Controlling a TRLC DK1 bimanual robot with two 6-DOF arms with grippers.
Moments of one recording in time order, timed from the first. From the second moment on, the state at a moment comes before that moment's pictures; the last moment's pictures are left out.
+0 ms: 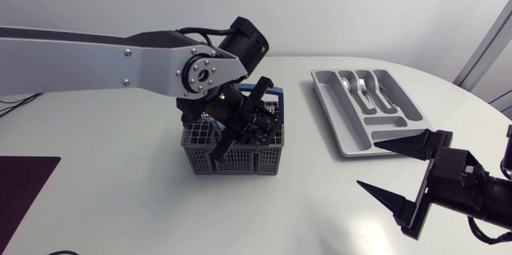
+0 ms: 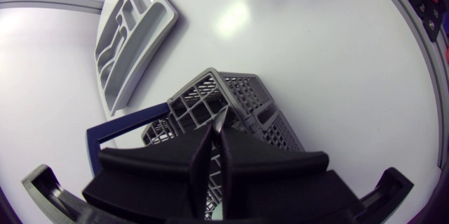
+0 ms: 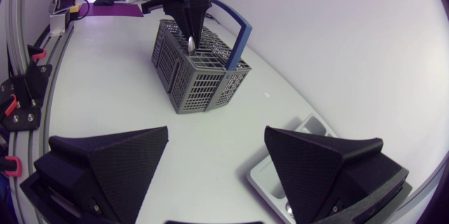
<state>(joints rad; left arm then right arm) -0.73 1.81 1.37 -0.60 0.07 1.52 -0.18 0.73 0.34 -0.27 -0.83 -0.94</state>
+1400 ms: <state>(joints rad) -0.81 1.55 1.38 -0.59 0.04 0.75 -0.06 0.47 0.30 -0.17 -0.62 -0.64</state>
